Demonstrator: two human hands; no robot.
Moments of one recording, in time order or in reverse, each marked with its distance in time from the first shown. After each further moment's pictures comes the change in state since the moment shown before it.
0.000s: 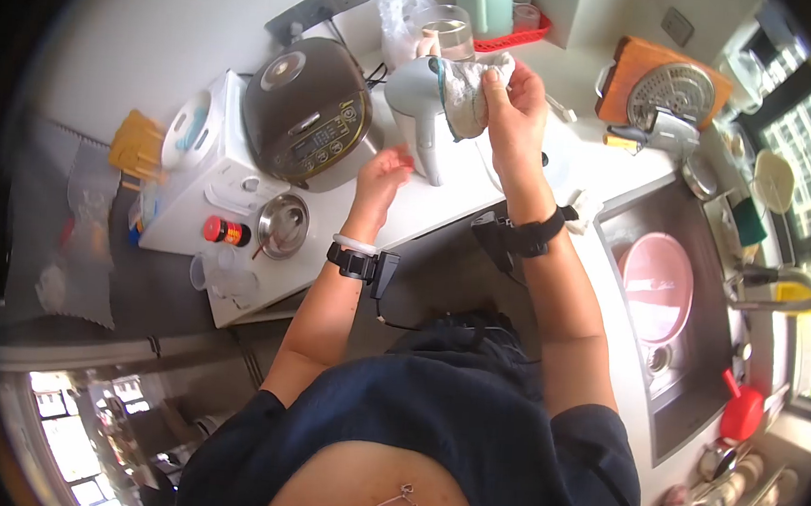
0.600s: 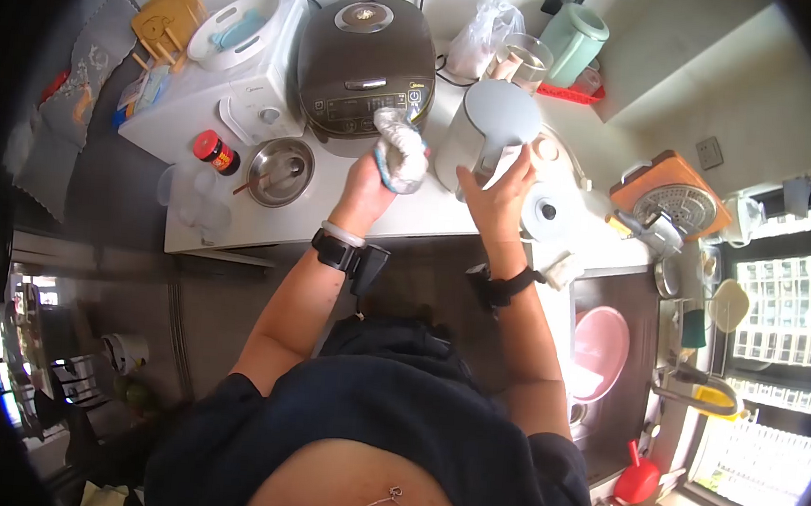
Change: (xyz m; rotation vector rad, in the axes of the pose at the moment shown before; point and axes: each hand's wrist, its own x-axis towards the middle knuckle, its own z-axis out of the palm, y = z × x) left_hand -0.009 0.008 -0.047 -1.042 0.058 -0.010; right_hand -0.054 0.074 0.012 -1.173 -0.278 -0.327
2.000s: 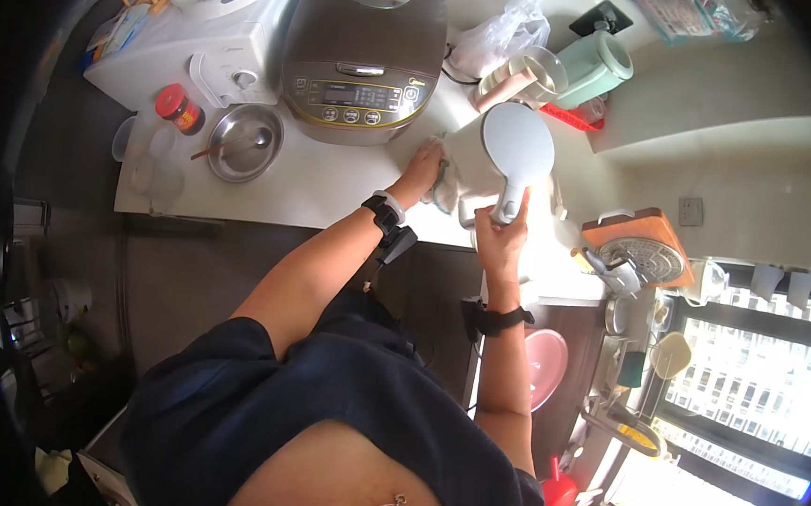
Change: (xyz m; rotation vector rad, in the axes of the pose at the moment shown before) left_hand 0.125 -0.148 -0.067 1.008 0.217 0.194; right_hand 0.016 0.065 -0.015 0.255 -0.264 0.190
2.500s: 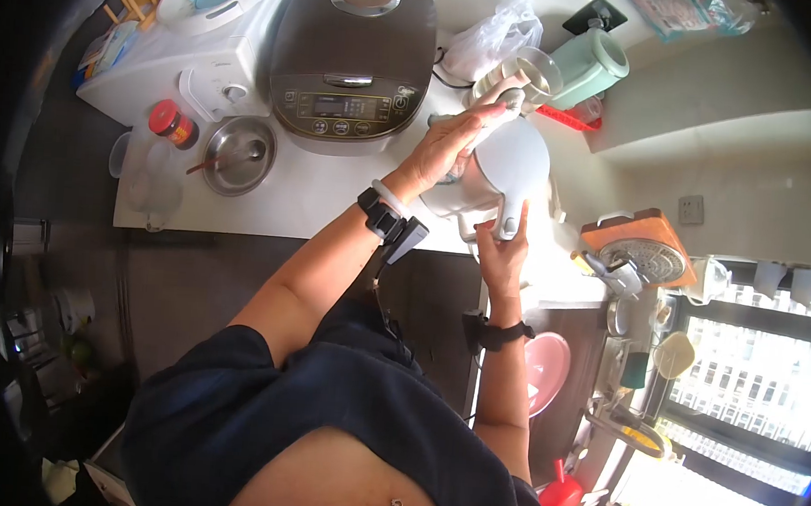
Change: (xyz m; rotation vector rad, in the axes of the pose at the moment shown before) left_hand -0.012 0.169 -0.028 -0.549 -0.505 0.263; right_hand -0.003 0.004 -0.013 0.092 -0.026 0.033
